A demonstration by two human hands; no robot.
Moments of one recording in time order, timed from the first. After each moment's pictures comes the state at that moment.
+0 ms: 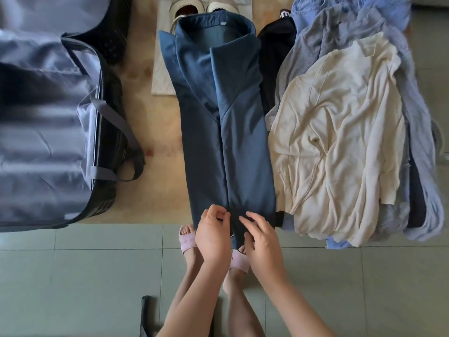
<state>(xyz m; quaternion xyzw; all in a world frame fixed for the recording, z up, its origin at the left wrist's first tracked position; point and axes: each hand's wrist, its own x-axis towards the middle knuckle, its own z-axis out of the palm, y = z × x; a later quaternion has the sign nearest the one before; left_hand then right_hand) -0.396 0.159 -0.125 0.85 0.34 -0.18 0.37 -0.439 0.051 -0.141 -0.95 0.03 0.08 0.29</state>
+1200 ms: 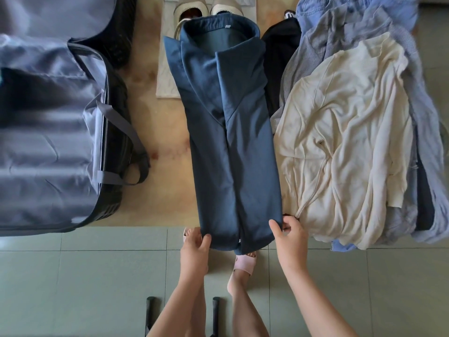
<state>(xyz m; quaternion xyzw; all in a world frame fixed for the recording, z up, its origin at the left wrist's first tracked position) -0.433 0.216 -0.140 0.74 0.40 -0.27 0.48 -0.414 0.019 -0.144 -0.86 0.33 0.11 0.38</state>
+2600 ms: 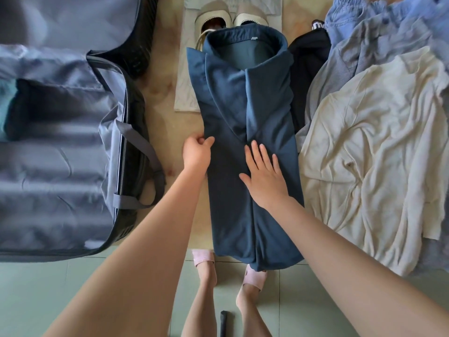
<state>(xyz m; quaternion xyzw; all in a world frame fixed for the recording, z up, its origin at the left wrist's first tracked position) -0.177 0.260 -0.138 0.77 0.35 -0.16 0.51 -0.230 0.096 -0.153 -0.96 -0.11 0.25 0.02</state>
